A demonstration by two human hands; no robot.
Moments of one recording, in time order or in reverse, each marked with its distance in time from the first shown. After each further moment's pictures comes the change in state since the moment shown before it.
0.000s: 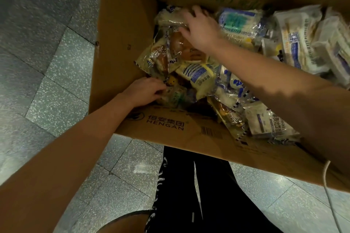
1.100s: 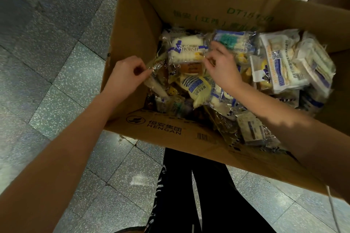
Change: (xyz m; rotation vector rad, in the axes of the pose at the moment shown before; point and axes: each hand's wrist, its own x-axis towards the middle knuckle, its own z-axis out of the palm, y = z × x) left_hand -0.052 0.021 -0.076 -0.399 0.620 -0.284; right_hand -0.094 0.025 -0.009 0.370 0.220 0.032
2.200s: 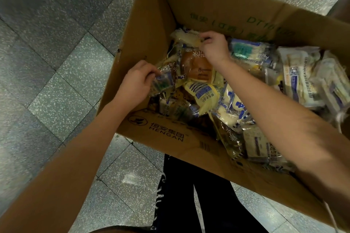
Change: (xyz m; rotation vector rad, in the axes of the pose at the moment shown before) left_hand -0.013 -0.006 0.020 -0.084 0.046 -0.063; right_hand 0.096 -0.029 0.035 0.400 -0.102 0.427
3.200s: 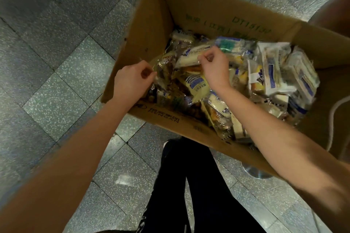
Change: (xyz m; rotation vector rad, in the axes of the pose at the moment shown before) left_hand -0.051 0.019 -0.010 0.176 0.237 0.009; right_hand -0.120 0.004 -0.022 -0.014 0.159 -0.179
